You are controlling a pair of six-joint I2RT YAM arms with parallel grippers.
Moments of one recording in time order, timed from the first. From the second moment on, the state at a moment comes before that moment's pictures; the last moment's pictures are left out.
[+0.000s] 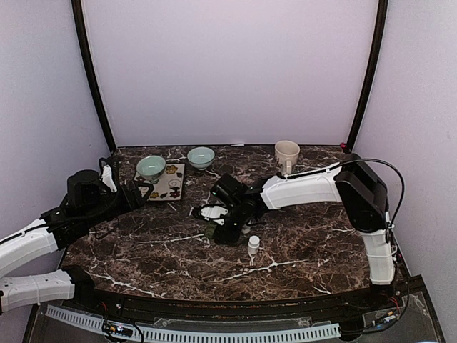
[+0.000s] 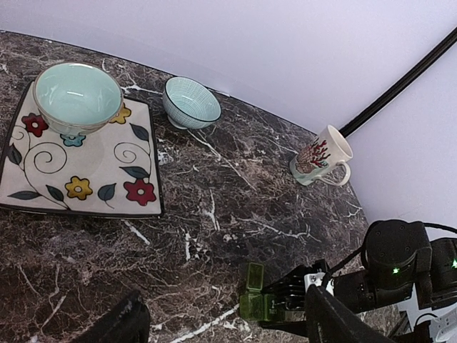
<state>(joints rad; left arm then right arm) -0.53 0.77 0.49 -0.08 -0.03 -0.67 1.02 2.15 1.54 -0.50 -0.12 -0.30</state>
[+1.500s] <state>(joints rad) -0.53 0.81 0.49 -0.06 -0.02 -0.67 1.02 2.30 1.83 -0.65 -0.08 -0.06</state>
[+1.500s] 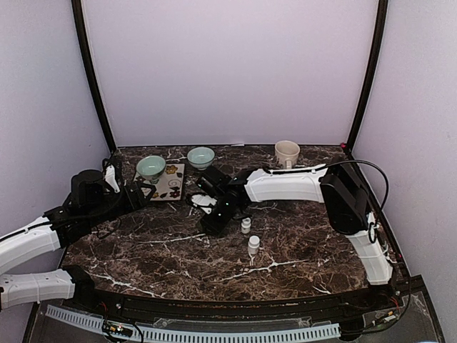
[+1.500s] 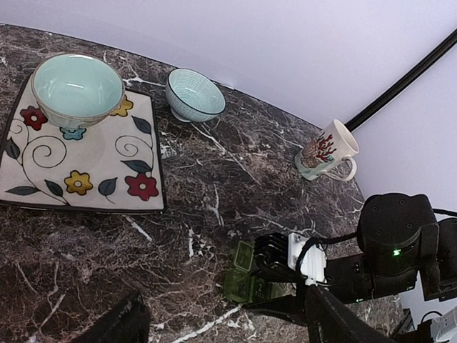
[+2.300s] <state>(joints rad) -0.53 0.82 0.49 -0.06 -0.02 -0.67 1.04 2.29 1.80 -0.68 0.01 0.11</state>
